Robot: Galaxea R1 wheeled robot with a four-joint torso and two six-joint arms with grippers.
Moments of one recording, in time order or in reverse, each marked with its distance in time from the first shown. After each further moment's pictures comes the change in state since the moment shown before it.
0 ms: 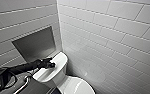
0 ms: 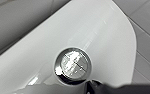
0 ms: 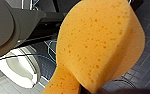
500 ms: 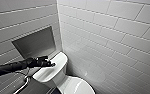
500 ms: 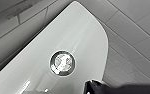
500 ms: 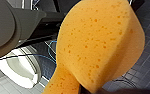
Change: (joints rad) left arm -0.059 -0.227 0.344 -0.008 0.009 -0.011; right arm 0.000 0.003 0.000 0.000 0.001 0.000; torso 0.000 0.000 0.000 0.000
